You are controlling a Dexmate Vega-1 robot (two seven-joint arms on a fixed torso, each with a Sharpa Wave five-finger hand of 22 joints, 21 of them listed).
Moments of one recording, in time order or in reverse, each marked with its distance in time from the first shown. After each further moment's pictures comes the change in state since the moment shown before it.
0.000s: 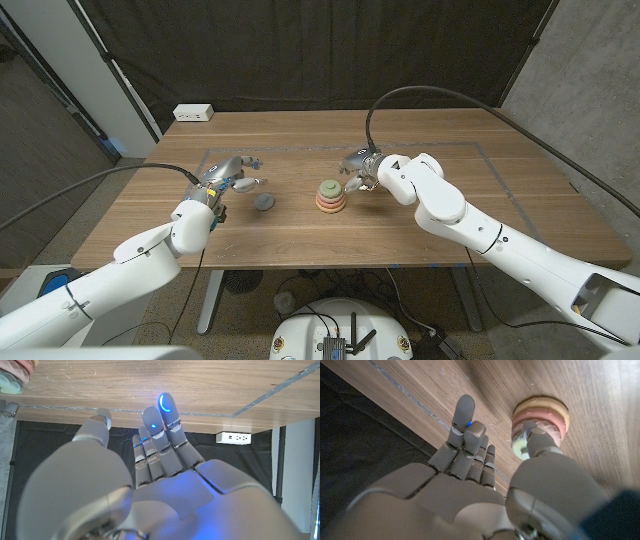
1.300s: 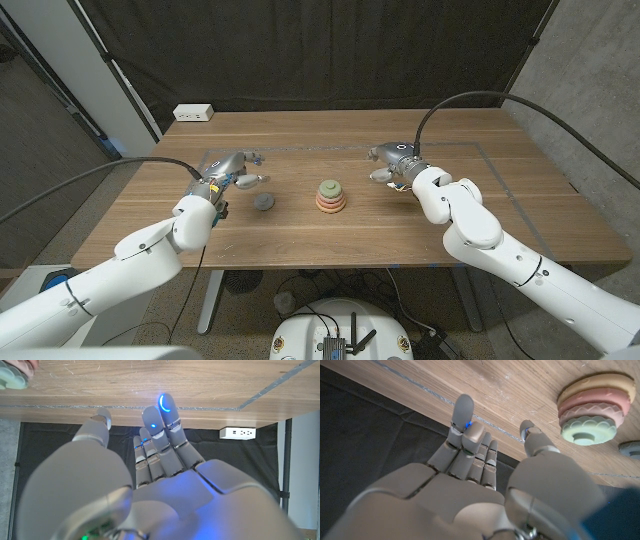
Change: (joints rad) left arm -0.030 0.000 0.016 -0.031 0.025 0.040 -0.029; left_hand 0.000 0.000 0.000 0.000 0.000 -0.026 0.005 0.000 -0.003 -0.019 -0.002 0.000 0.000 -0.004 0.004 0.000 -0.005 -0.004 0.004 0.000 0.000; right arm -0.229 -0.099 0.171 -0.094 0.134 -0.170 -0.365; right_hand 0.025 0.038 0.012 -0.005 0.000 0.077 -0.013 0.020 0.000 0.075 -0.028 0.021 0.002 0.048 -0.020 0.043 0.019 0.022 -0.007 0.013 0.003
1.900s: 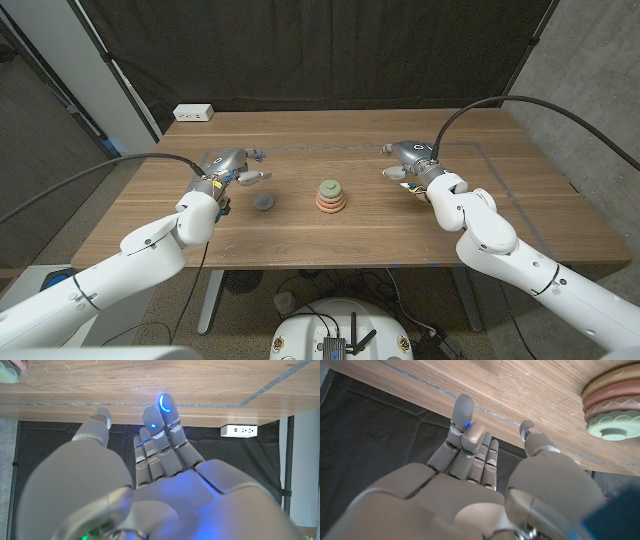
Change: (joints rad) left arm -0.047 -0.017 0.032 0.014 0.013 0.013 -0.012; left_hand 0.004 -0.004 0.000 0.000 0.000 0.000 0.000 0.000 0.000 -0.005 0.005 0.000 0.000 0.000 0.000 -0.001 0.000 0.000 0.000 0.000 0.000; right arm -0.070 -0.055 0.060 -0.003 0.114 -0.033 -0.192; right_hand 0.005 0.005 0.000 0.000 0.000 0.005 -0.005 0.000 -0.001 0.005 -0.005 0.006 0.006 0.007 0.000 0.007 -0.003 0.000 0.000 0.000 0.000
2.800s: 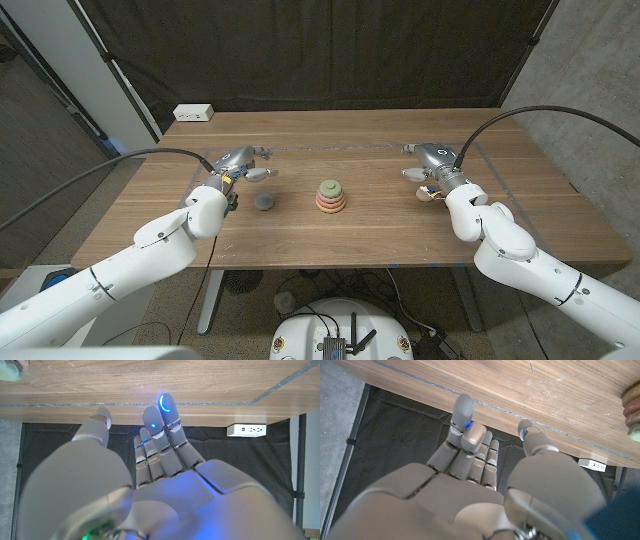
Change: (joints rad) left arm -0.081 -0.026 0.069 0.013 0.033 0.027 -0.033; left_hand 0.000 0.000 0.000 0.000 0.000 -0.011 0.001 0.000 0.000 0.000 0.000 0.000 0.000 -0.005 0.005 0.000 0.003 -0.011 0.000 0.000 0.000; right arm -0.071 -0.077 0.049 0.025 0.150 -0.034 -0.232; right_hand 0.013 0.000 0.008 0.000 0.000 0.005 -0.005 0.000 0.000 0.011 0.000 0.002 0.010 0.000 0.000 0.004 0.000 0.000 0.000 0.000 -0.003
